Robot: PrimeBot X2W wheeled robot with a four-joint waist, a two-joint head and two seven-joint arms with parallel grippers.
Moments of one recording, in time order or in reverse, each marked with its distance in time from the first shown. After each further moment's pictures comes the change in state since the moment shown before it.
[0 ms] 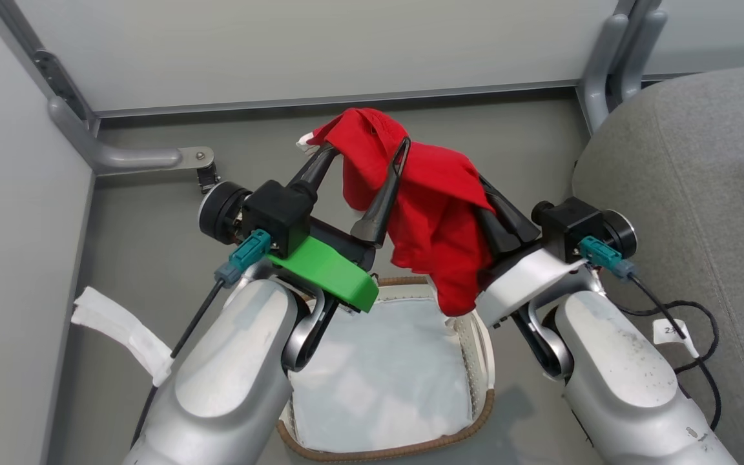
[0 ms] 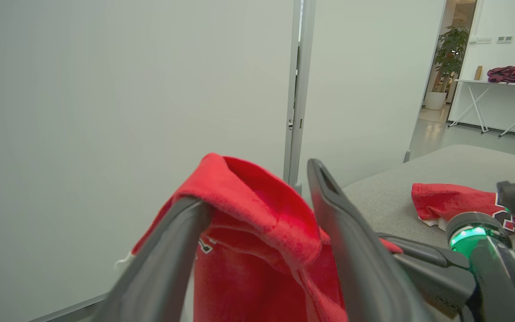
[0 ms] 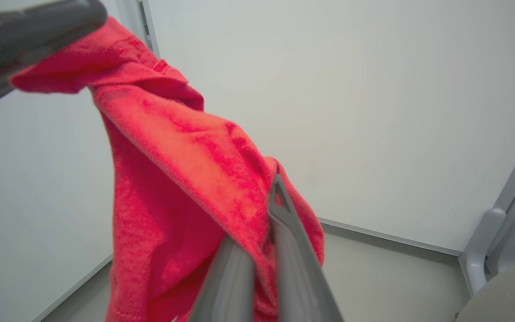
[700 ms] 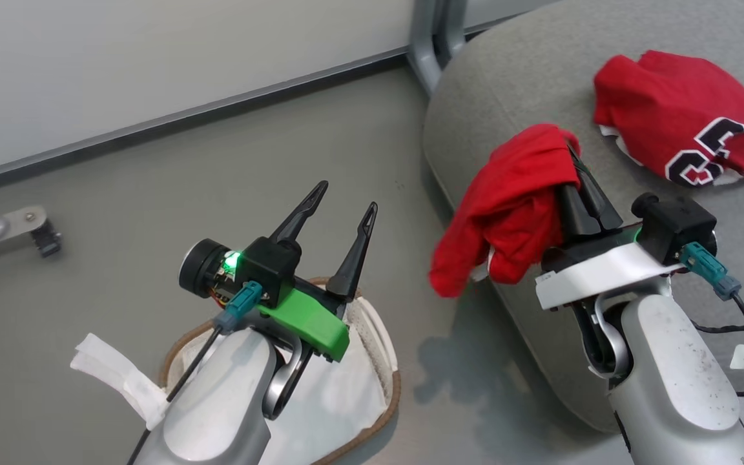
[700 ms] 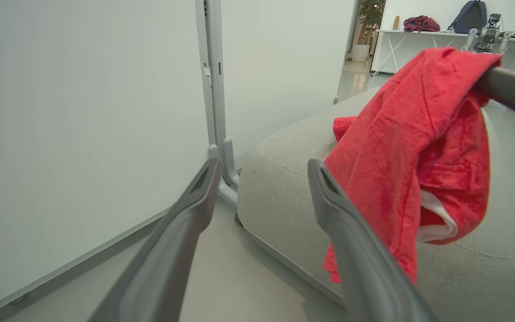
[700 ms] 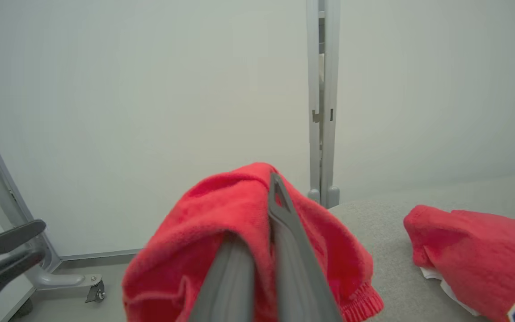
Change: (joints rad) left arm 0.125 0.047 0.028 0.043 0.100 -0.006 0.000; right arm 0.118 -0.001 -0.226 -0.231 0.010 0.000 0.000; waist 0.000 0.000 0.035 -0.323
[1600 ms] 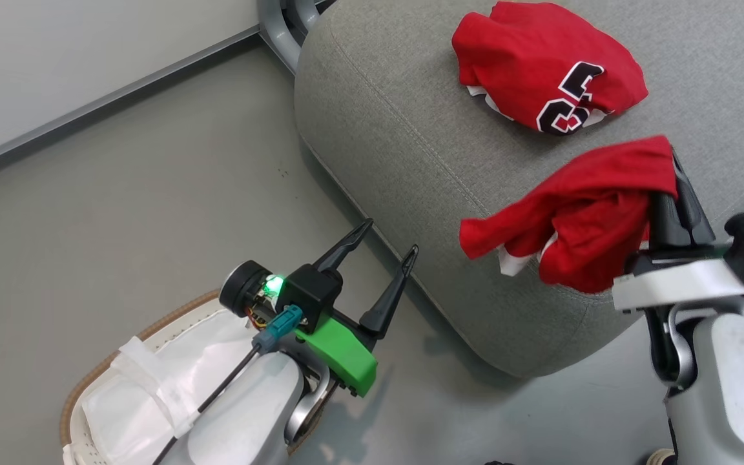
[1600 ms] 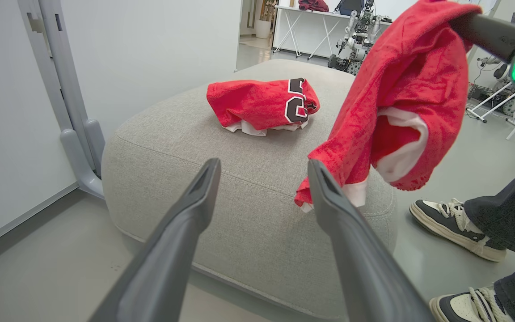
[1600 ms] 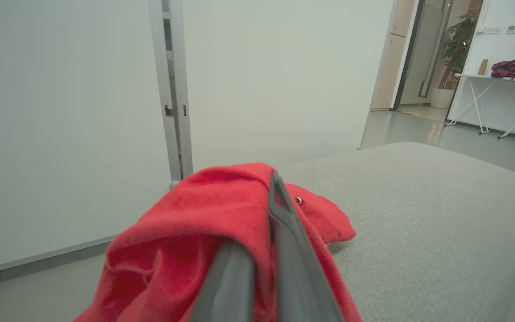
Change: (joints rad) left arm -0.003 0.013 -0.170 0.021 -0.070 -0.001 0.000; right arm 0.119 0.000 -0.228 -0.105 -0.091 0.000 0.000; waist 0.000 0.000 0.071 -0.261
